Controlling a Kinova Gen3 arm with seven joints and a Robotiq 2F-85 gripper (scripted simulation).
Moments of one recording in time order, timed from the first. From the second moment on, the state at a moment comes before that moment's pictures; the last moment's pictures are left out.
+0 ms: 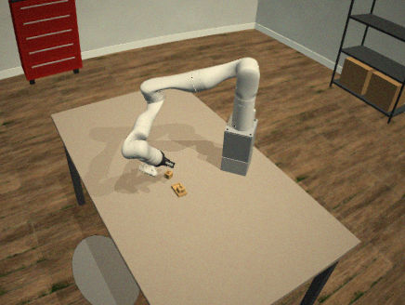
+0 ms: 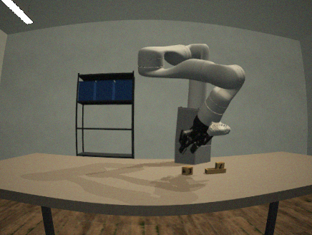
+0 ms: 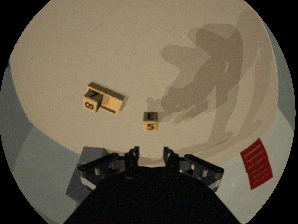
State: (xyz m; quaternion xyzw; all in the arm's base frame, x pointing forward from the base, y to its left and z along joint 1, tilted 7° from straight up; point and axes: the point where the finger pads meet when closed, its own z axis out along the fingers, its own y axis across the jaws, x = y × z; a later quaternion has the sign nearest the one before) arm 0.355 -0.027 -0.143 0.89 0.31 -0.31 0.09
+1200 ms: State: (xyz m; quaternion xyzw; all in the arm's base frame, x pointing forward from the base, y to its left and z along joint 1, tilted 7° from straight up) arm 0.357 -0.023 -0.156 0.89 0.31 -0.31 0.10
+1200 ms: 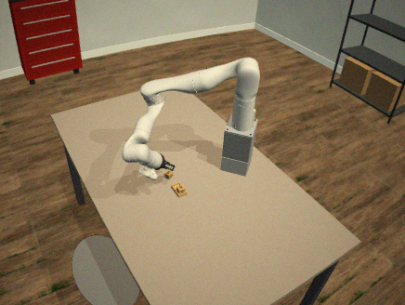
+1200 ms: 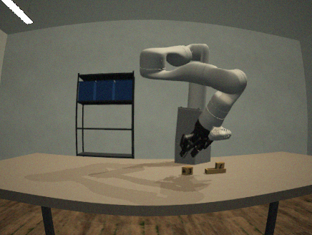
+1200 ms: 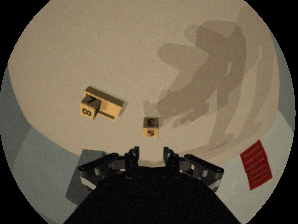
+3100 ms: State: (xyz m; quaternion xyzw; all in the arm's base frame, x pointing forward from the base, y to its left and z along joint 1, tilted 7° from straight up) arm 0.361 -0.017 -0.213 0.89 0.31 -0.31 0.10
